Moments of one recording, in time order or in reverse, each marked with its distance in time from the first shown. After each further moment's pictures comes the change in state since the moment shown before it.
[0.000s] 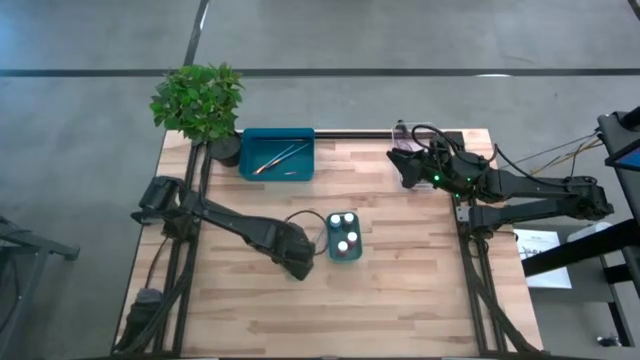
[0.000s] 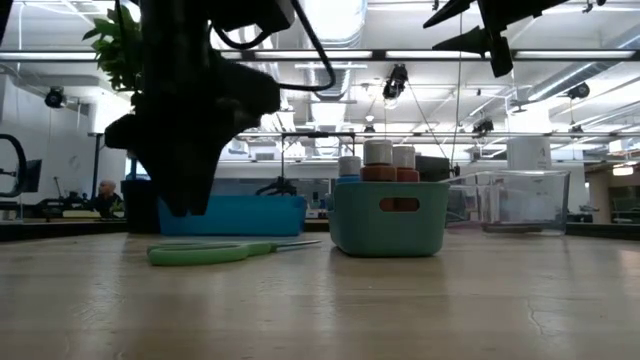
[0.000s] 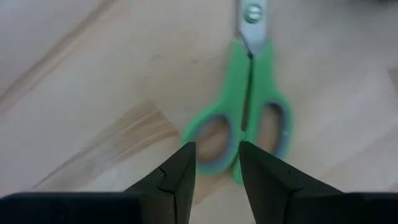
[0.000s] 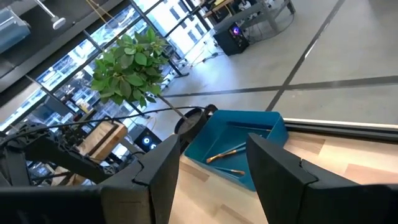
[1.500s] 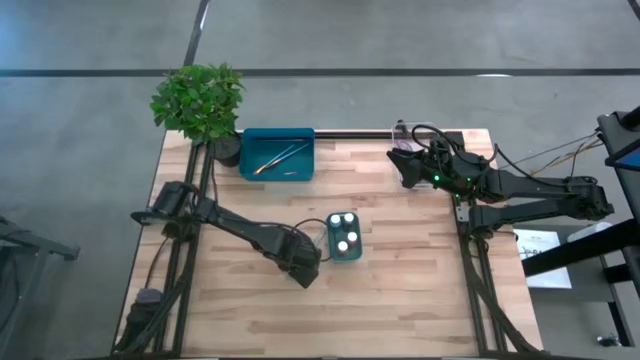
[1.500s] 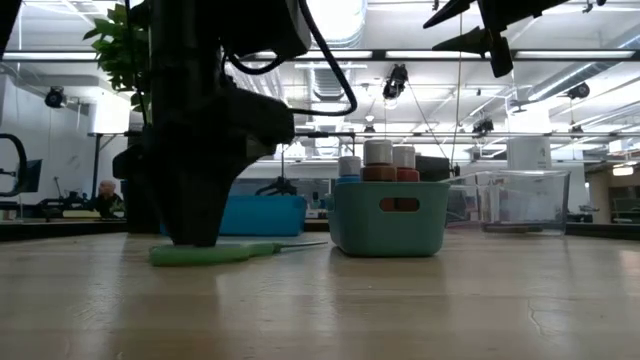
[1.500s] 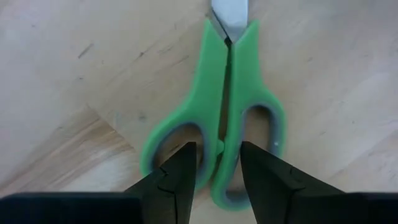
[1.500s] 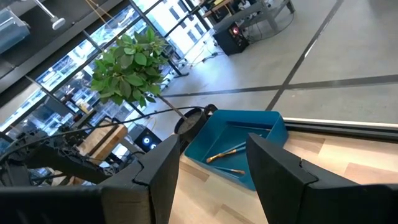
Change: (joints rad) left arm -0.012 0.109 0.011 0.108 0.057 0.040; right arm 0.000 0.000 0.000 -0.002 0.000 0.005
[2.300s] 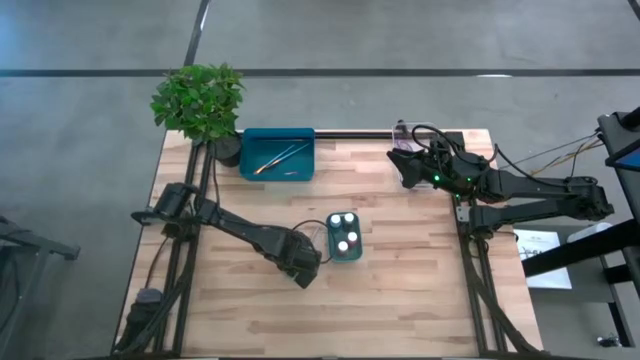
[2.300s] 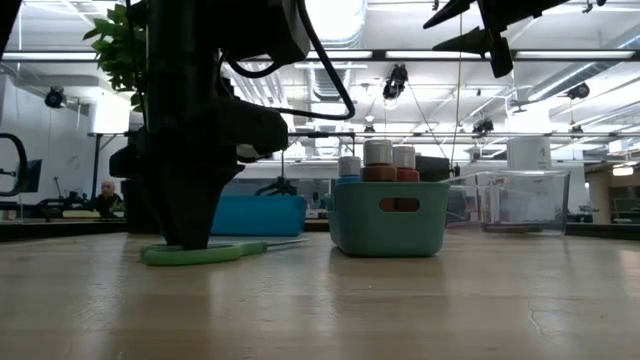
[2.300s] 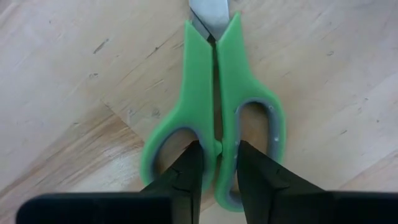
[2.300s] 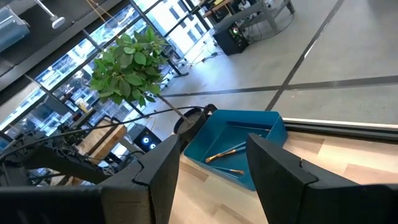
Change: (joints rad) left arm -0.013 0.041 0.008 -0.050 -0.011 -0.003; right arm 0.000 0.000 0.000 -0.001 0.000 -0.008
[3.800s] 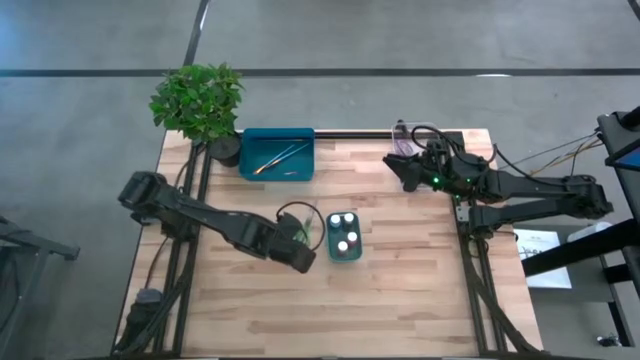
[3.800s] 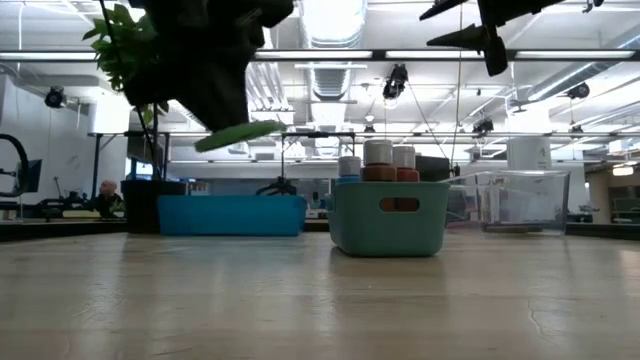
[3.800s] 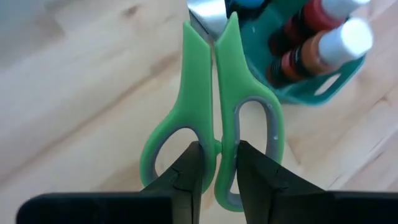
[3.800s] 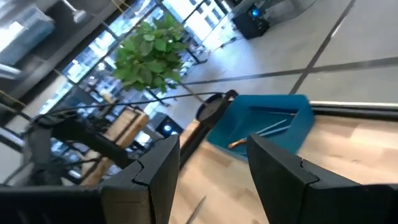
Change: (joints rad) left arm -0.034 -0.308 -0.006 0.004 -0.345 -0.079; right arm 0.012 0.010 0.000 0.024 -0.091 0.058
